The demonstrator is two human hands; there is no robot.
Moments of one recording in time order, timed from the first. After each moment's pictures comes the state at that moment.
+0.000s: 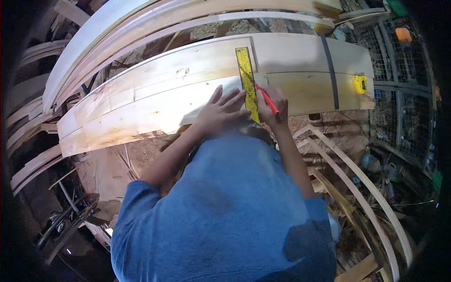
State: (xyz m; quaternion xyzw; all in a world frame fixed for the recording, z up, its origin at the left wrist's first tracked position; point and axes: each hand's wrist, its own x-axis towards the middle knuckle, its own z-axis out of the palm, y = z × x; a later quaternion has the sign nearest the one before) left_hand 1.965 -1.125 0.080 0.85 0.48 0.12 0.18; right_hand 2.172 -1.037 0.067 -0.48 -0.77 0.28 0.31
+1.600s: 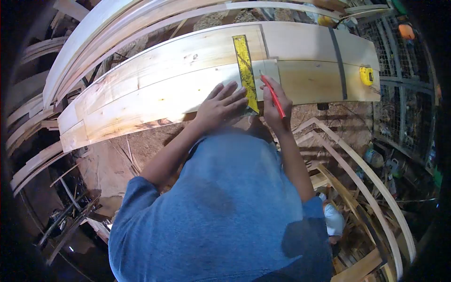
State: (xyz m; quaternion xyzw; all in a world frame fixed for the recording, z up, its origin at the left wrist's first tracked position) left_hand 1.948 -1.165 0.064 0.82 0.52 0.15 0.16; right_hand 2.155 -1.089 0.084 -0.47 -0.70 0.38 0.38
